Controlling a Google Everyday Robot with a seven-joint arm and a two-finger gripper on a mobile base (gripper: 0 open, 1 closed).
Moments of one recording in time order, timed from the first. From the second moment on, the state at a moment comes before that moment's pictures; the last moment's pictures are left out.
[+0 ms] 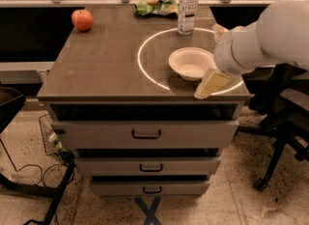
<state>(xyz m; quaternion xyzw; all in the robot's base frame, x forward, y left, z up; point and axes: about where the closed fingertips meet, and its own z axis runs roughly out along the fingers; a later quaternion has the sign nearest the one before) 0.589 -0.143 0.899 -0.59 0.70 -0.10 0.38</state>
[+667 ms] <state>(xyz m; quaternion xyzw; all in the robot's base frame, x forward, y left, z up) 0.637 -0.142 0.873 -0.61 0.69 -0.11 0.38</state>
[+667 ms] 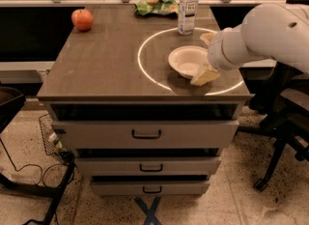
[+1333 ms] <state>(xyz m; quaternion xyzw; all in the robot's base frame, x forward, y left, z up) 0.634 -0.140 0.876 -0.61 0.69 -0.11 0.38</state>
